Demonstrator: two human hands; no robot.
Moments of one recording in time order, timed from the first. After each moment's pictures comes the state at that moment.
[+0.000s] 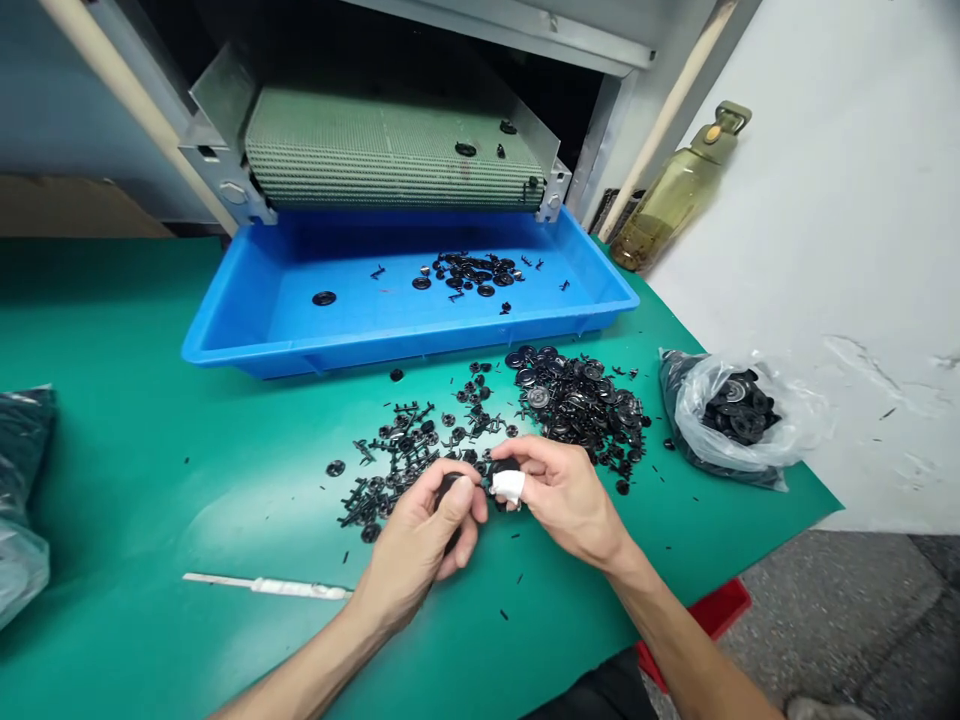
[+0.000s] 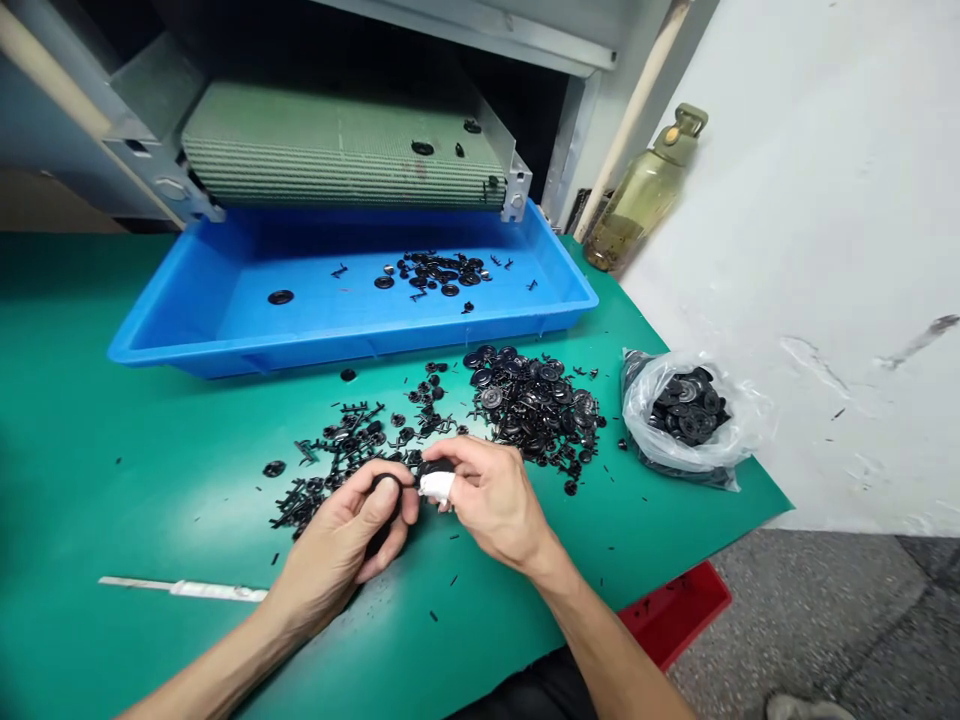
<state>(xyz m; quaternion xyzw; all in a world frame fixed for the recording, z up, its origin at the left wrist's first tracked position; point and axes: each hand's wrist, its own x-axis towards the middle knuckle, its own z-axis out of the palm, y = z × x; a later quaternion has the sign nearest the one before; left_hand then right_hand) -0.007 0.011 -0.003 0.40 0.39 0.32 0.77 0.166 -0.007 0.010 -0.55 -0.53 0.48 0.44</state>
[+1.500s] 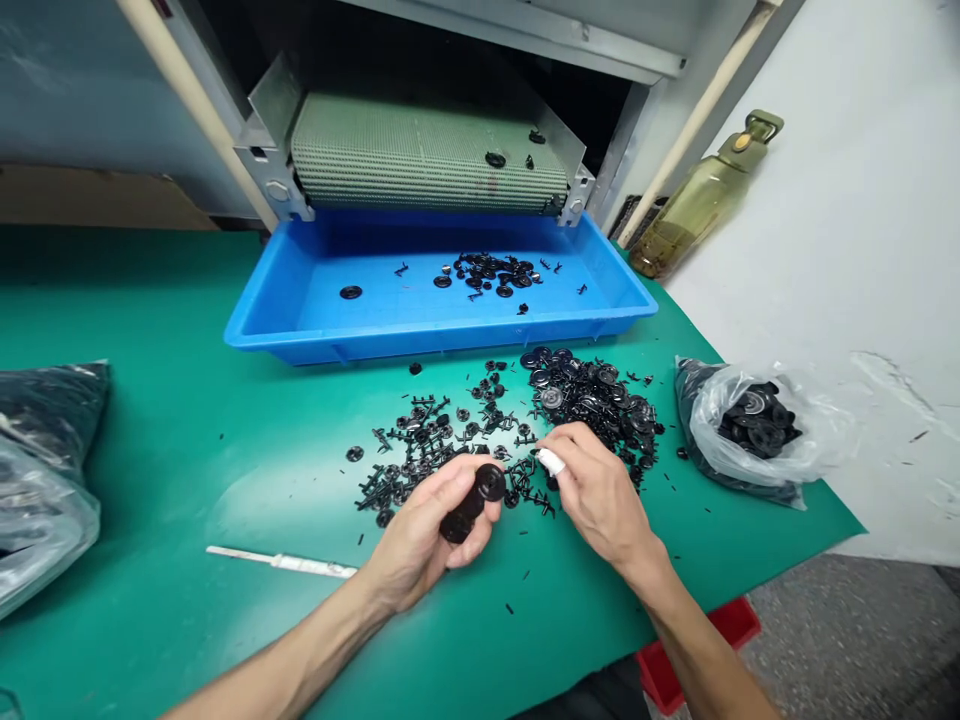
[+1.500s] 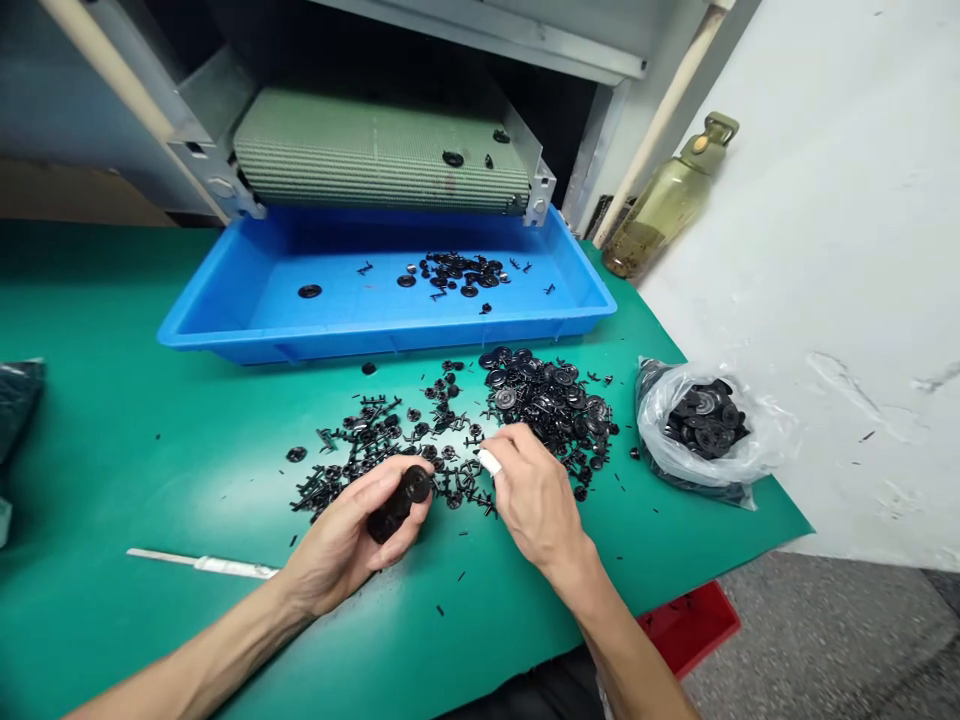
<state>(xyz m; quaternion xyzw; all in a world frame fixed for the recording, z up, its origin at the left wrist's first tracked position) -0.012 0.011 -0.002 0.30 0.29 0.33 0.85 0.192 -0.015 0.011 -0.63 -0.71 0.16 0.25</state>
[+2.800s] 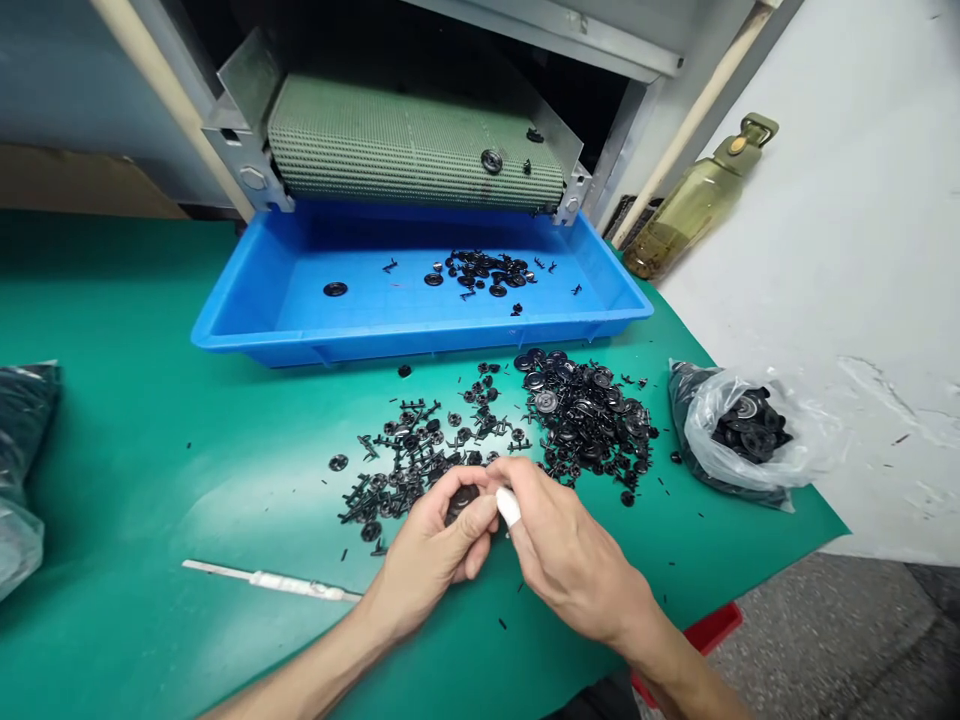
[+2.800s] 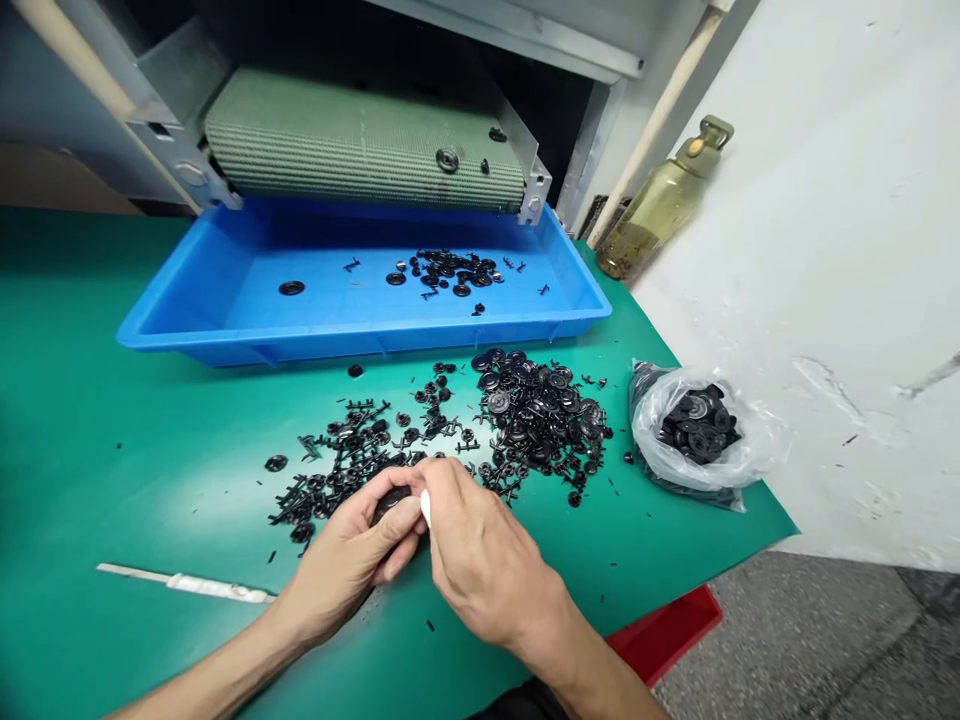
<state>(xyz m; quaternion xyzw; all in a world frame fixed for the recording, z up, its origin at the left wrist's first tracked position) -0.003 0.005 -0.009 0.41 0.37 0.28 0.78 0.153 -0.027 0.039 -0.55 -0.74 0.30 0.25</state>
